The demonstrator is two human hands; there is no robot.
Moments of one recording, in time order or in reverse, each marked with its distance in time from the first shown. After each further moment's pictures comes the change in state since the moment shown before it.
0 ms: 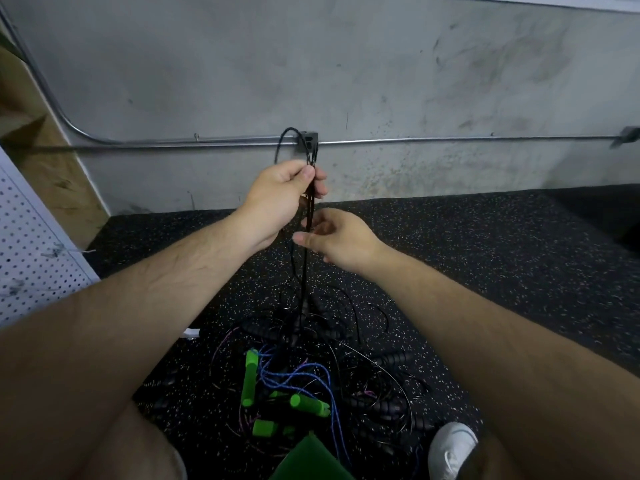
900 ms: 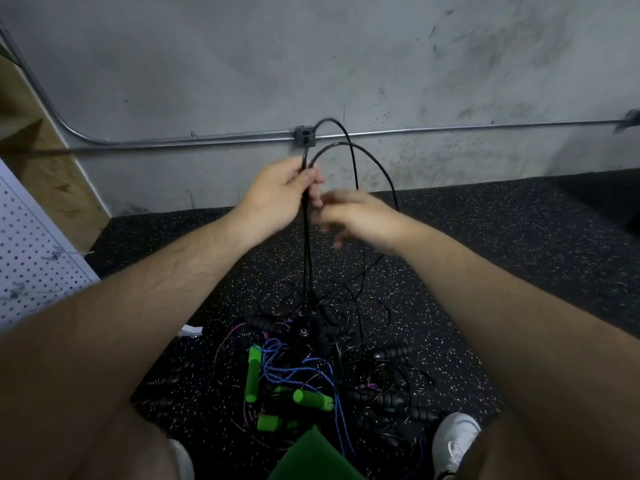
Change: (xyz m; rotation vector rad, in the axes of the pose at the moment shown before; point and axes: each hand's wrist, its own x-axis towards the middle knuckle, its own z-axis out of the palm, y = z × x) left_hand 0.000 0.002 0.004 0.252 -0.080 0.105; right_hand -0.009 -0.014 -0.044 -0.008 -0.169 -0.003
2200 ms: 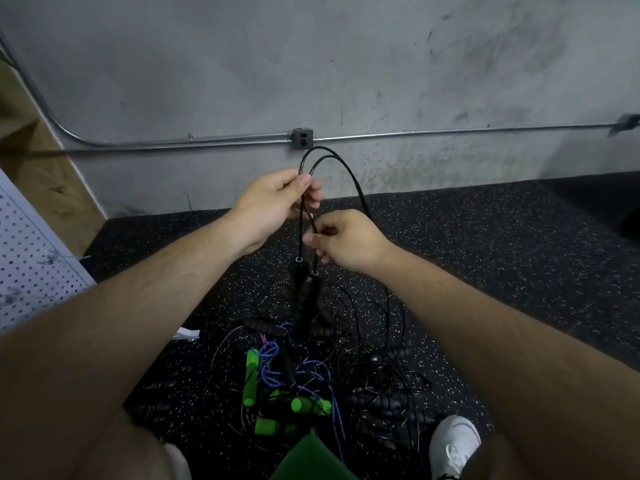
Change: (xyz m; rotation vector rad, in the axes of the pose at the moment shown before) left_hand 0.000 -0.009 -0.004 -0.299 -0.041 -0.133; right_hand 0.010 0.019 0.030 -0.047 0.175 -0.044
